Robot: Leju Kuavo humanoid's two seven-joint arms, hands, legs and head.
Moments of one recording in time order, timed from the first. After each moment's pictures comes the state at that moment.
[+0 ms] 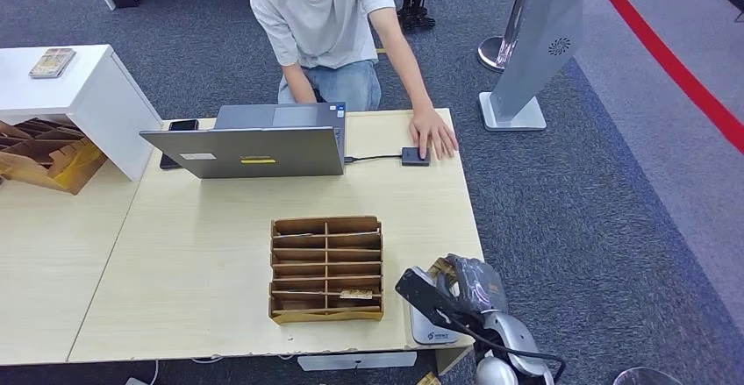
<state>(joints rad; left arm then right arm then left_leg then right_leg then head) -0.07 -0.12 0.42 -0.23 -1.15 0.42 -0.70 0.04 0.08 0.25 -1.48 1.05 0.01 0.13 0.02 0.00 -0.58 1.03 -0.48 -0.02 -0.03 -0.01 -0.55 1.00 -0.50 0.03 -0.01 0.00</state>
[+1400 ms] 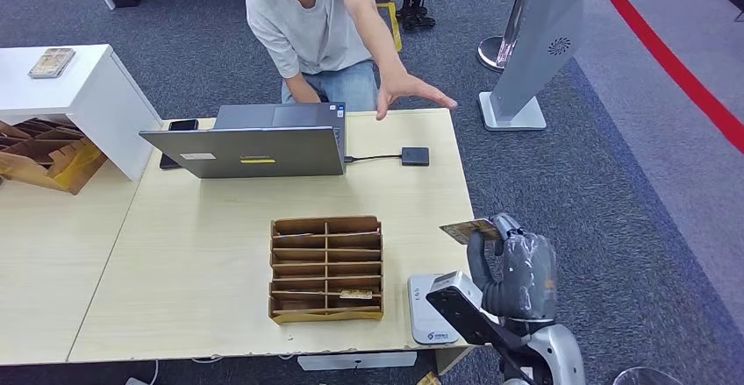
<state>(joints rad) -0.07 -0.16 0.35 -0.23 -1.11 0.45 -0.67 0.14 0.08 0.26 -1.85 1.06 -0.31 -0.09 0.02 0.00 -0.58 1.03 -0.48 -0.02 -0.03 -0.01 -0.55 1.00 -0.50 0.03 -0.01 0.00</state>
